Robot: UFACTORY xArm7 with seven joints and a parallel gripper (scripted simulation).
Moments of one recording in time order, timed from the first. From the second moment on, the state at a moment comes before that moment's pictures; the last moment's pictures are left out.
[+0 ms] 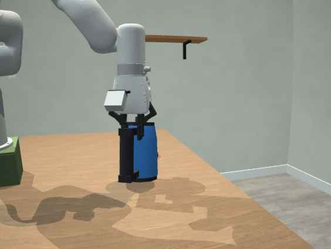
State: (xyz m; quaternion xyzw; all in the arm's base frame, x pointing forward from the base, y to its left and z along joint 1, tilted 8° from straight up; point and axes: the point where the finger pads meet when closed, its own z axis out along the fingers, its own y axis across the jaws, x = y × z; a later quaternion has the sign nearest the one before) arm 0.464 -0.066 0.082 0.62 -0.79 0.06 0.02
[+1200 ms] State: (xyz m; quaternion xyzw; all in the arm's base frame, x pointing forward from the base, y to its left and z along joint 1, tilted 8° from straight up) arm 0.463 -0.064 0.097 0.62 -0.79 0.06 0.02
